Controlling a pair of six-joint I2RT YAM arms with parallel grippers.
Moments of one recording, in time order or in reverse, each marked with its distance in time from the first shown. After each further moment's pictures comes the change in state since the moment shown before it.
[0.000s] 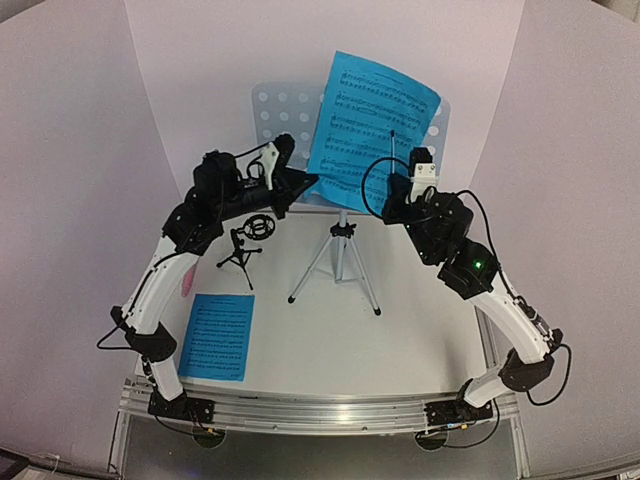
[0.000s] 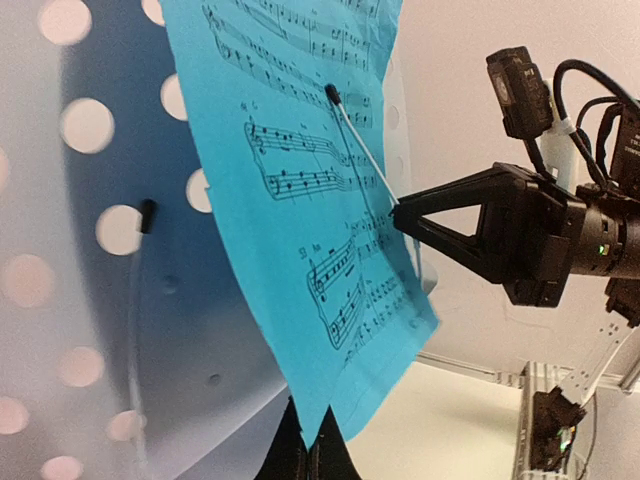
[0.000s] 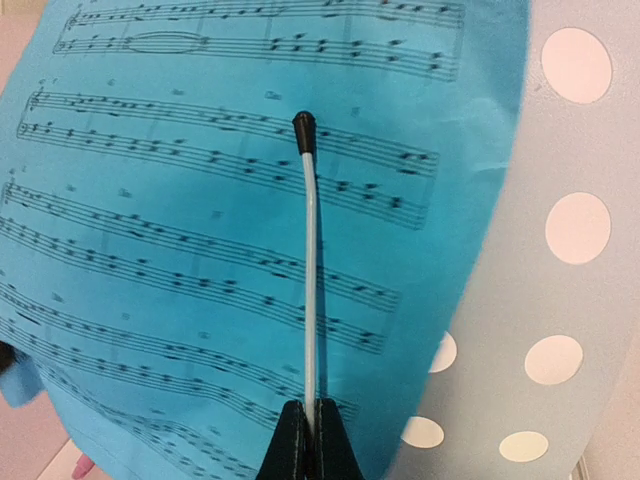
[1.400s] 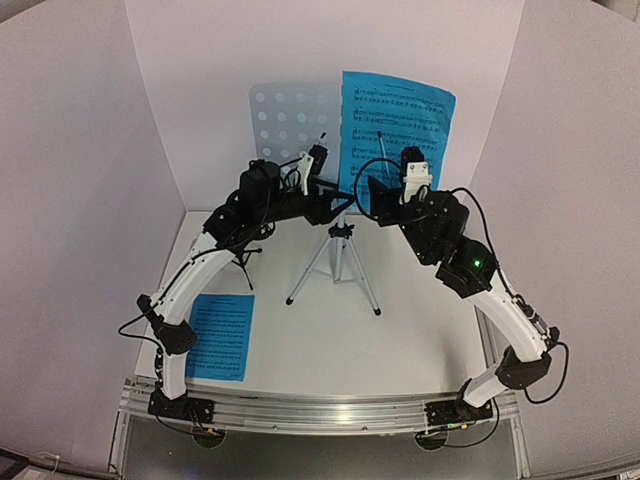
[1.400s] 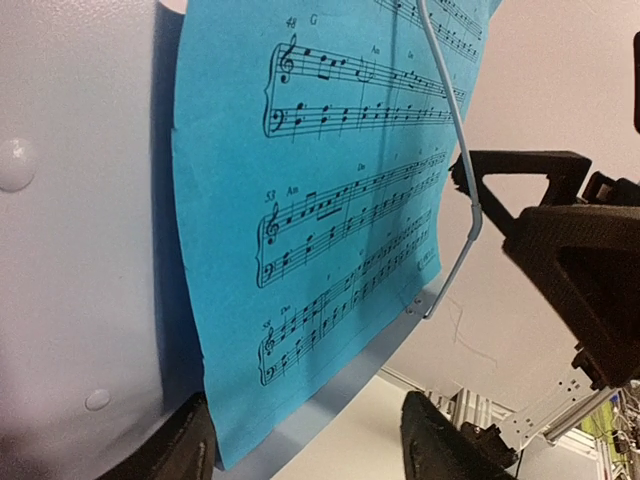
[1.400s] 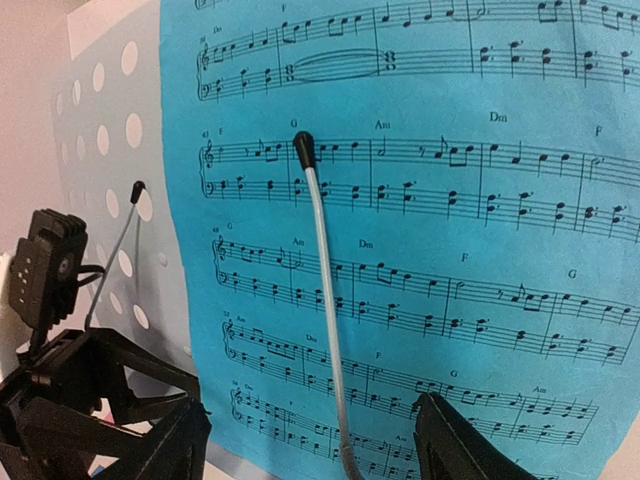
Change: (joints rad) left arm -0.058 0.180 0.047 0.050 0.009 -0.308; right arm 0.027 0.037 0.074 -0.068 -0.022 -0.009
